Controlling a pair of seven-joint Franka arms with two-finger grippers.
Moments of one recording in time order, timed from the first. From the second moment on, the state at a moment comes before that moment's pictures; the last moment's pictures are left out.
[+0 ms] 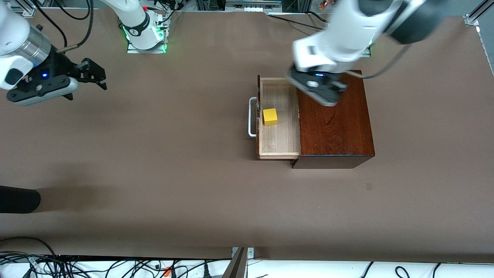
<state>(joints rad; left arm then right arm) -0.49 0.23 -0.12 -1.46 -0.09 1.67 0.11 0.25 0.03 -0.10 -1.56 0.04 1.57 -0.15</state>
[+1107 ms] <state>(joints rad) -0.74 0.65 -0.11 -1.29 0.08 1.91 0.78 0.25 0.03 -0.13 -1.56 0.03 1.56 -0.04</state>
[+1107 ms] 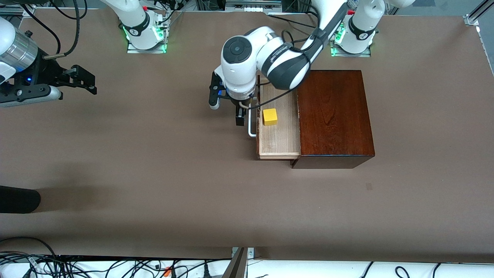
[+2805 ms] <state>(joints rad) -0.77 0.66 -0.11 -1.34 0.18 1.82 0.69 0.25 0.03 -0.16 -1.55 0.02 1.56 -0.03</state>
